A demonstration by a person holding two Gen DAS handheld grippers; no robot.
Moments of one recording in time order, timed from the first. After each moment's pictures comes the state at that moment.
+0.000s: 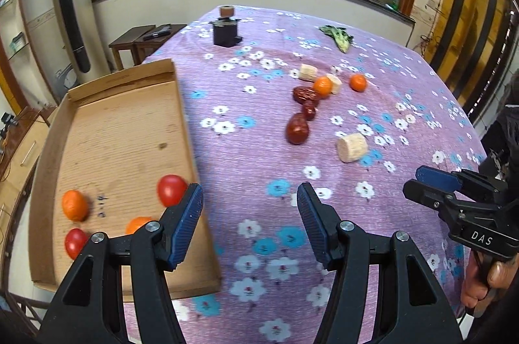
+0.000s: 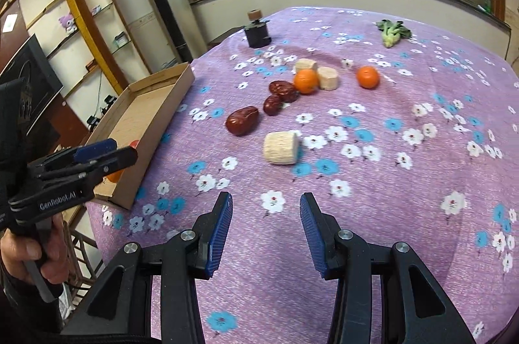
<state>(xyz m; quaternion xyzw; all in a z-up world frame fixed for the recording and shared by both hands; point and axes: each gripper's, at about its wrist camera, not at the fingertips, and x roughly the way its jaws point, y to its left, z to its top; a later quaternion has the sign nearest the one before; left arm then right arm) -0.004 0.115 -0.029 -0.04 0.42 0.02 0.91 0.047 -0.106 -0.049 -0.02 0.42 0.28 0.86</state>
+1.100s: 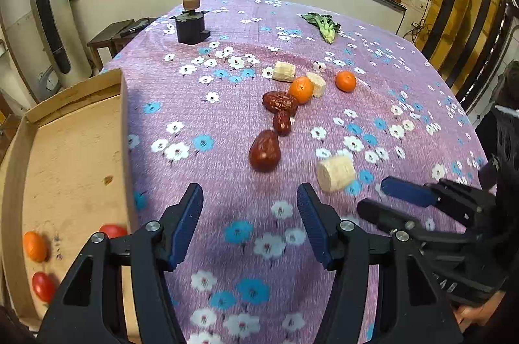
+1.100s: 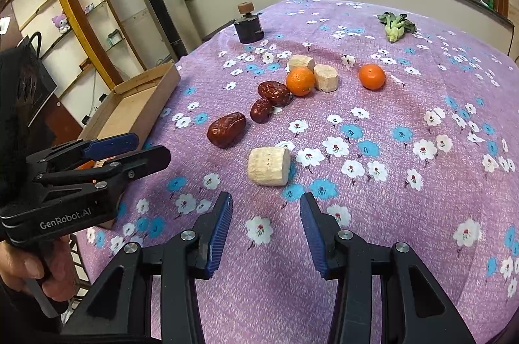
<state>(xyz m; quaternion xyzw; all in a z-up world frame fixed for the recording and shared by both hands) 0.062 0.089 -0.043 -0.04 0.44 -0.01 0.90 0.088 -0.083 -0.068 -0.02 0.44 0.27 0.85</state>
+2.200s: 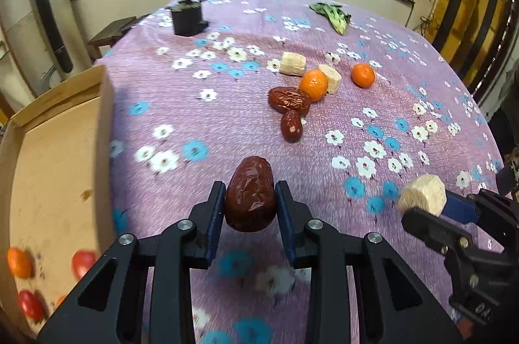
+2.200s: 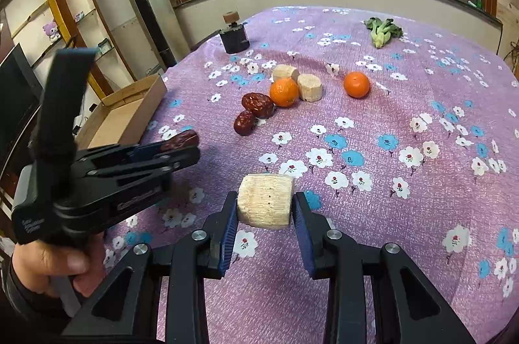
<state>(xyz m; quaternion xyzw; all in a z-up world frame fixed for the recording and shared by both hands) 0.082 0.086 -0.066 -0.03 0.45 0.01 0.89 0.088 -0.092 -0.060 -0.01 0.42 0.26 0.87</state>
